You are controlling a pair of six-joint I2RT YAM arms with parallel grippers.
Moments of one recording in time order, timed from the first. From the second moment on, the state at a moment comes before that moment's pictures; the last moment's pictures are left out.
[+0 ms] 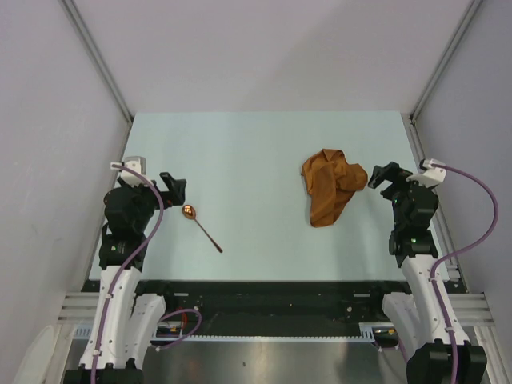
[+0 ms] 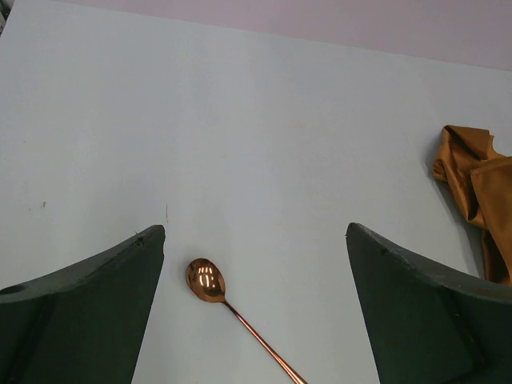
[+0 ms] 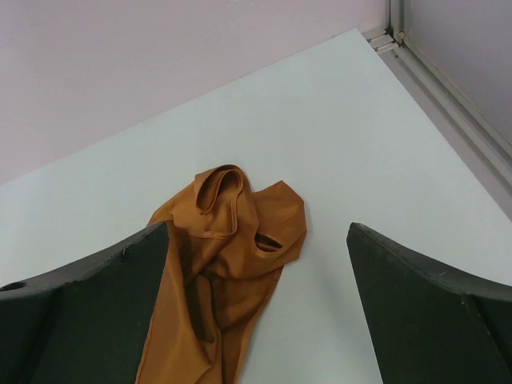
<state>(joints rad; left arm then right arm) 0.03 0.62 0.66 -0.23 0.19 -0.21 -0.05 0.73 0.51 0.15 0.12 0.35</state>
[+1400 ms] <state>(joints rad) -0.30 0.80 0.51 -0.08 0.19 -0.55 0.73 1.85 1.20 -0.53 0.72 0.28</state>
